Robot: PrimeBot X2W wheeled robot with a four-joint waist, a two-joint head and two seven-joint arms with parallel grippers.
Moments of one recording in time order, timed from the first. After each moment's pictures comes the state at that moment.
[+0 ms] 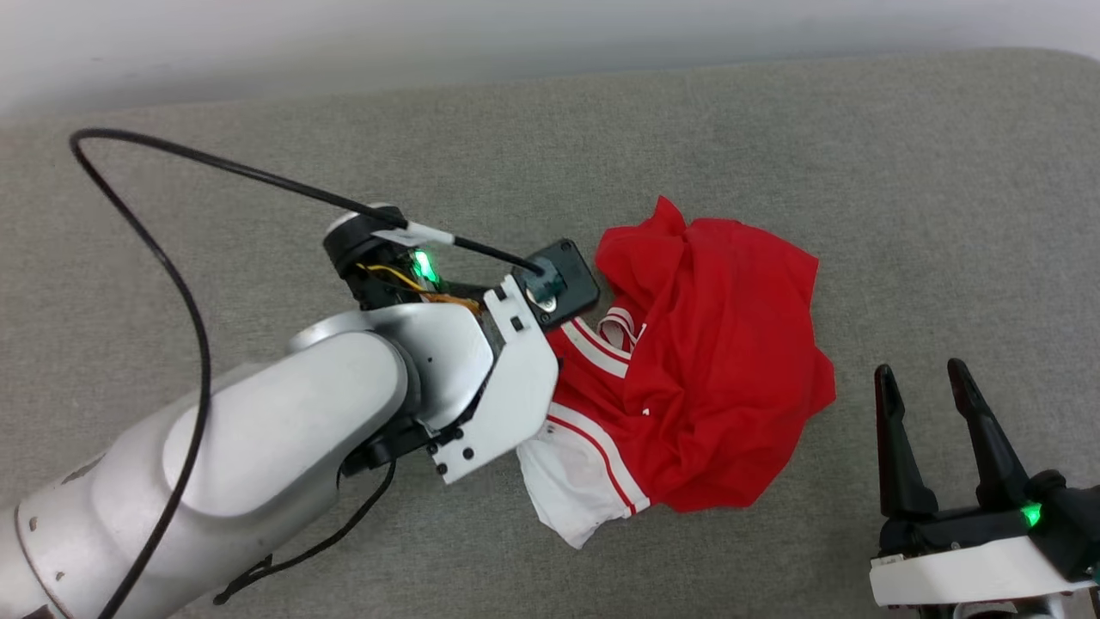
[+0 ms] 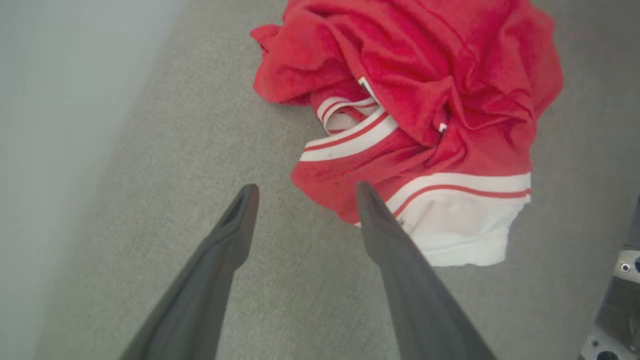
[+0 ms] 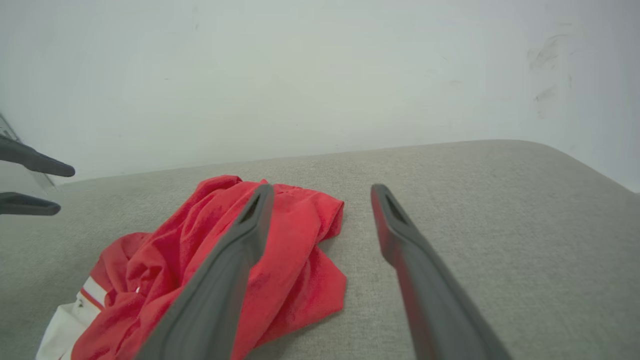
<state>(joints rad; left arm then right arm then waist) -0.99 0.58 -1.10 0.02 -0.68 -0.13 0.69 0.05 -0.05 -0.01 -0.07 0.17 0.13 -0.26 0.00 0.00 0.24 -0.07</state>
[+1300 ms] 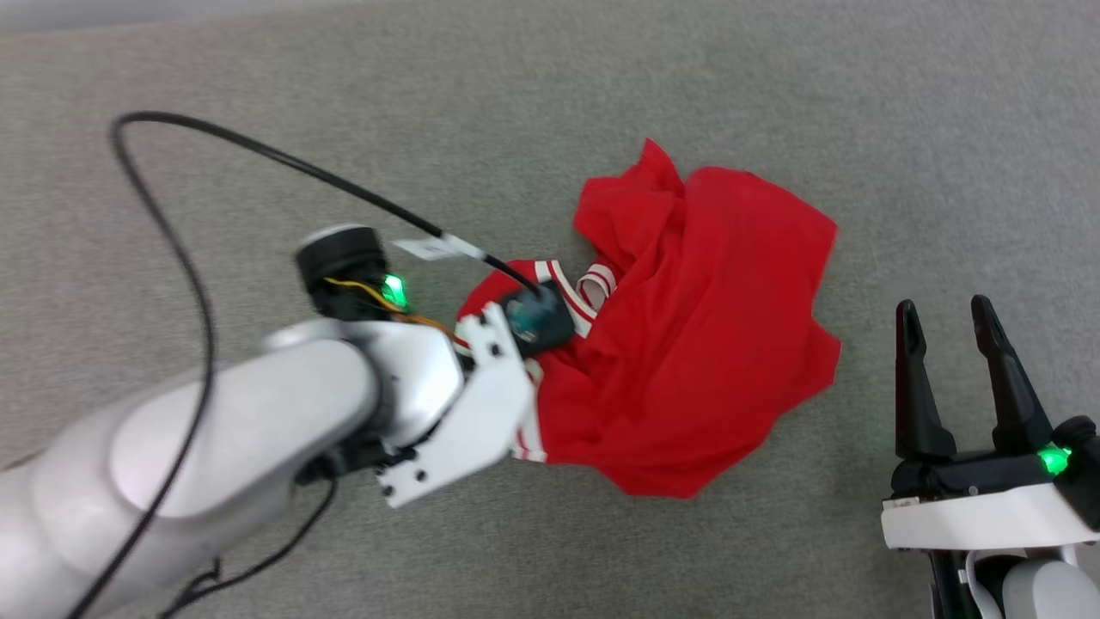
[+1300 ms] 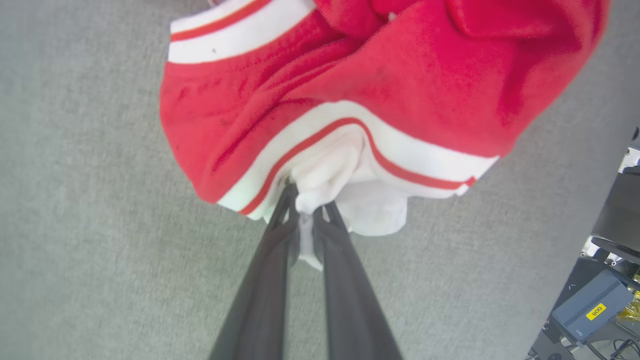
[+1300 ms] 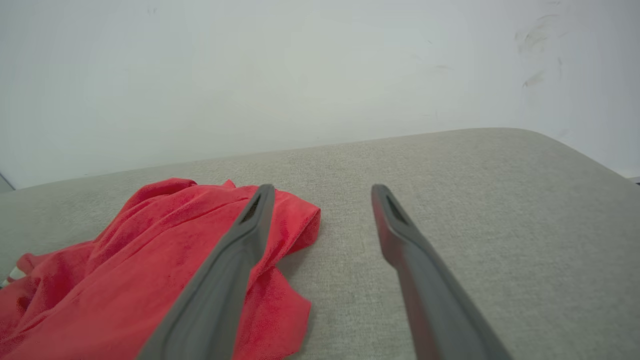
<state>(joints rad) -1.10 0.68 -1.28 -0.09 -0.80 -0.13 0.90 -0.07 -0.05 -0.03 -0.06 0.20 0.13 -0.26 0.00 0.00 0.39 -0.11</state>
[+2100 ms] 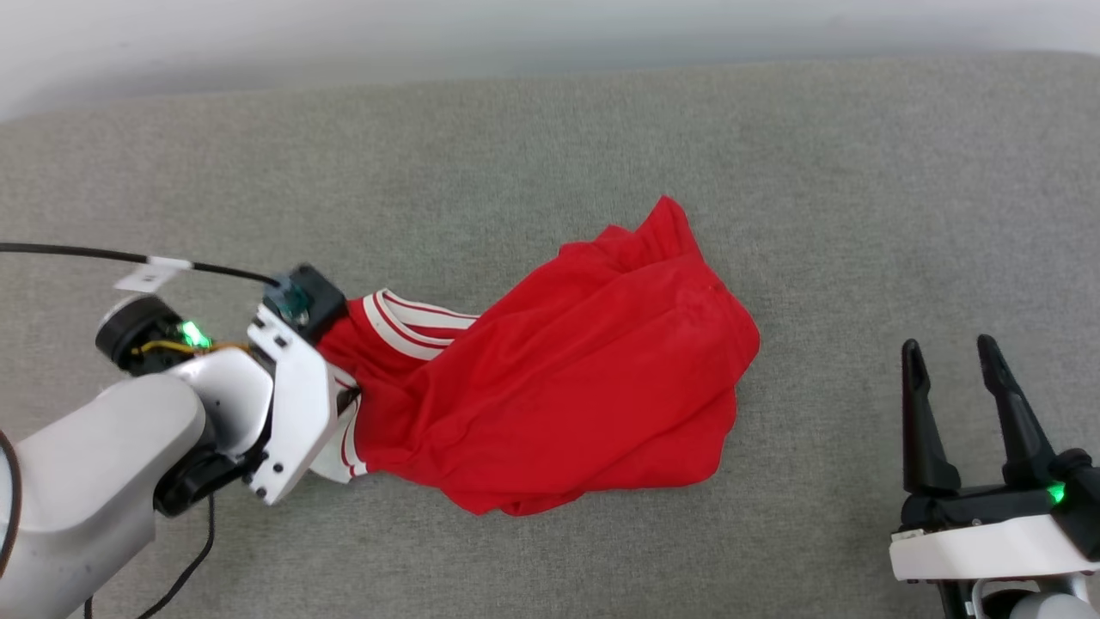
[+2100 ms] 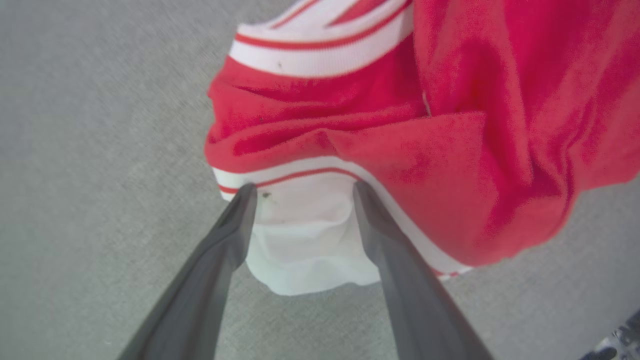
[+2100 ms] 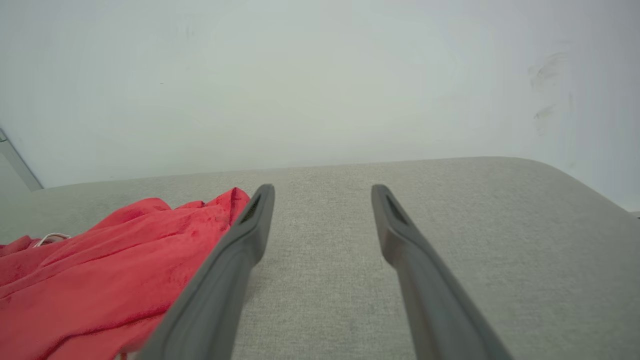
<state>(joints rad) -0.90 0.86 -1.22 0.19 -0.90 -0.05 0.51 -0.01 -0.05 -0.05 -0.05 0.15 0.13 -0.26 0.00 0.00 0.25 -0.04</state>
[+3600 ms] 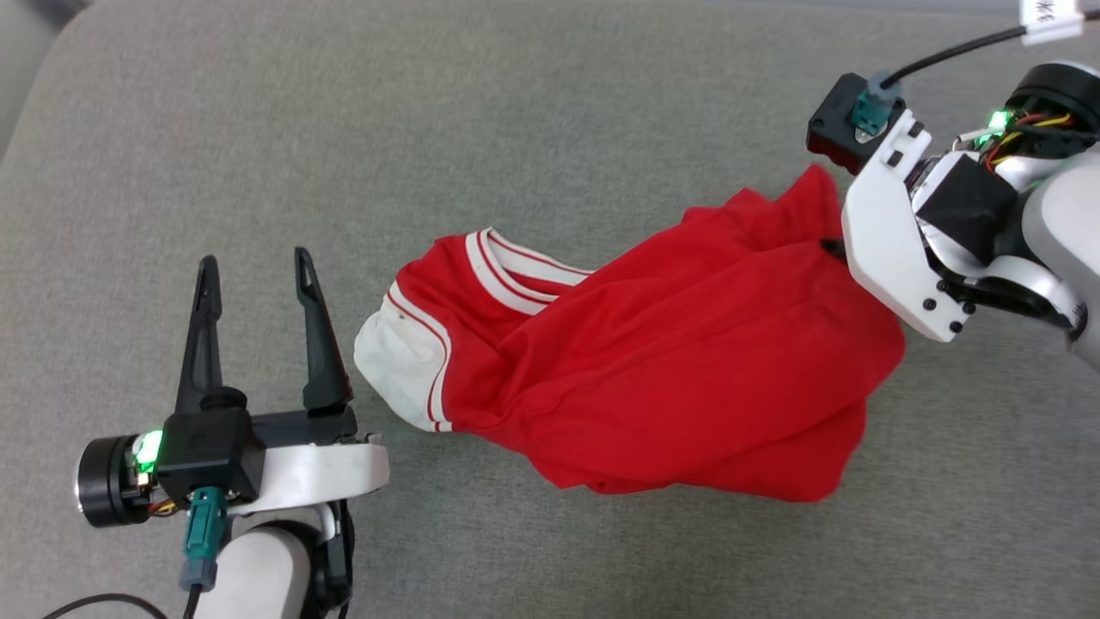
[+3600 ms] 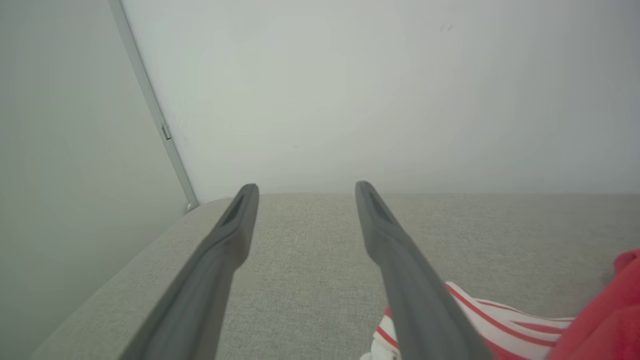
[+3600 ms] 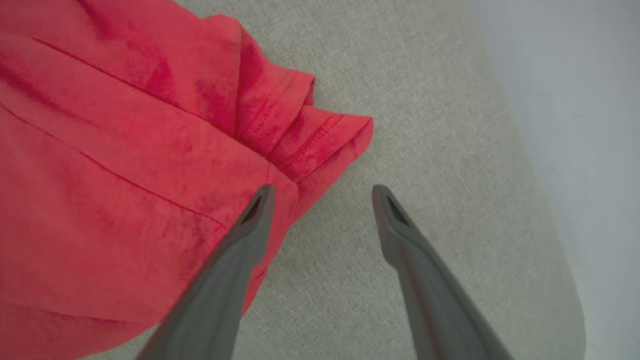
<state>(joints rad) -0.18 0.26 -0.26 -0.13 -0.21 0.43 -0.26 -1.20 -0.70 1.14 0.21 0.78 0.13 0.81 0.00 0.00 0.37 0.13</state>
